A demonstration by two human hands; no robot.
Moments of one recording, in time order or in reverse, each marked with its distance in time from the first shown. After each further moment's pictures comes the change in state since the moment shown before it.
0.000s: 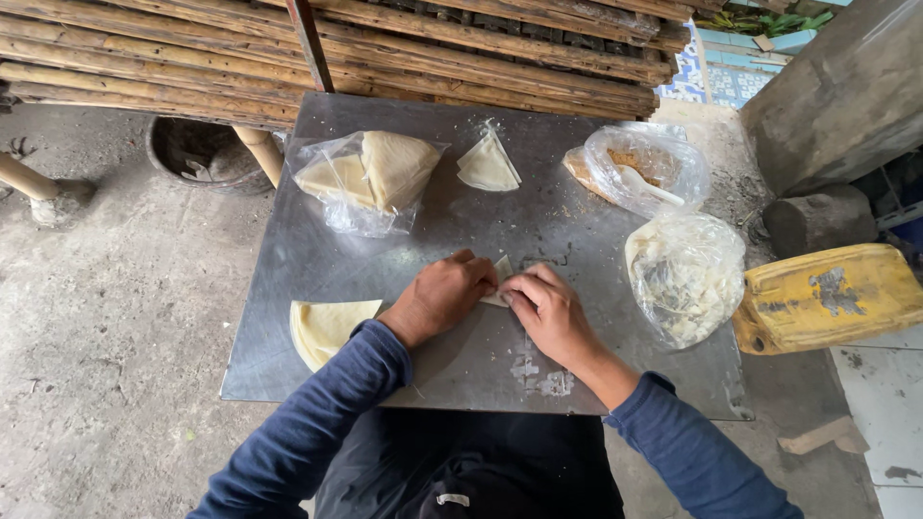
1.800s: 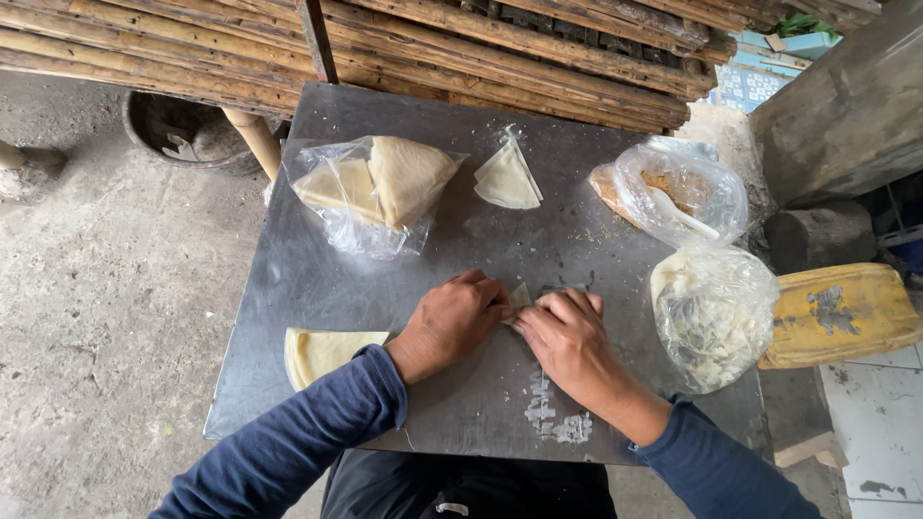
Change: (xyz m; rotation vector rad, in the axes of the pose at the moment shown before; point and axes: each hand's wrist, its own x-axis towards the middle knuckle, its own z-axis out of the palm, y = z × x) left_hand 0.006 -0.006 -0.005 -0.067 -0.070 -0.190; right_hand 0.022 -0.011 -0.011 -0.339 -0.120 -0.227
